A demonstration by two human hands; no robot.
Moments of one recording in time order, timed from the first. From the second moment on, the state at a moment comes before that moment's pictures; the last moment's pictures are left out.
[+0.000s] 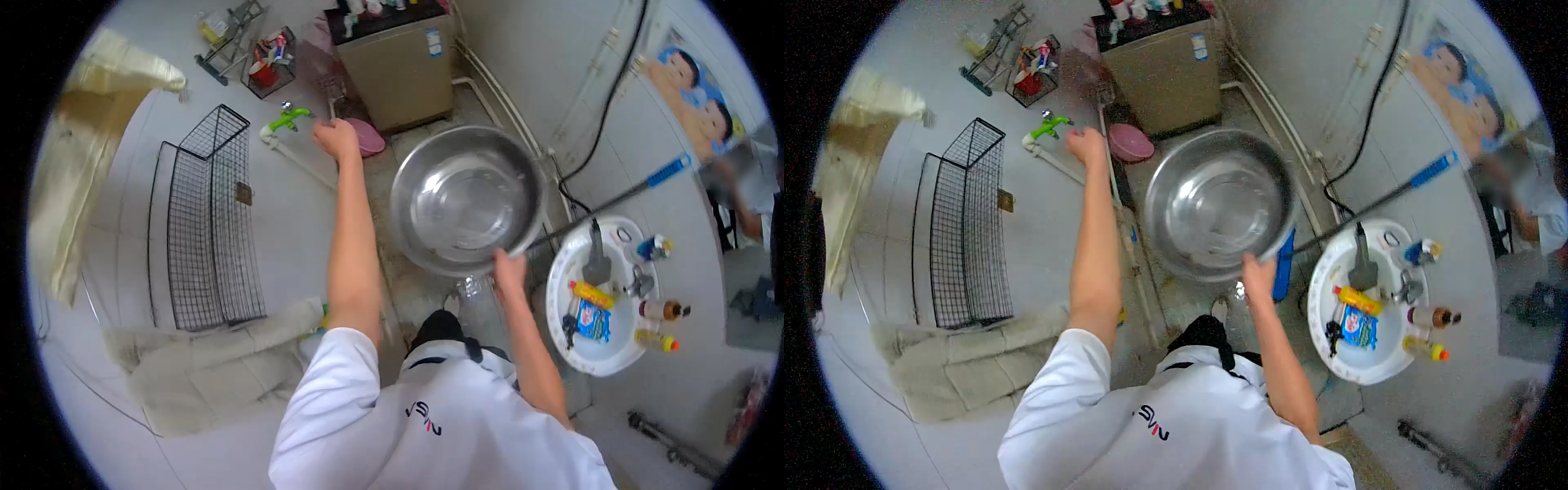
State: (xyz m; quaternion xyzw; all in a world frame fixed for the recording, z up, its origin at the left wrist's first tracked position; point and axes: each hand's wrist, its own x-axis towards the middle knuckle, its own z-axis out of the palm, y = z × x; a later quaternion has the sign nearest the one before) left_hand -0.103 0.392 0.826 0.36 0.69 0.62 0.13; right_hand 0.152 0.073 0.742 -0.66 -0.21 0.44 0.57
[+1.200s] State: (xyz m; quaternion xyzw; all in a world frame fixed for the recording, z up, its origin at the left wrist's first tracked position) left_hand -0.204 0.578 0.877 0.47 0.88 0.03 -0.09; right_hand 0.070 0.524 0.780 -0.50 -0.31 0.80 0.15
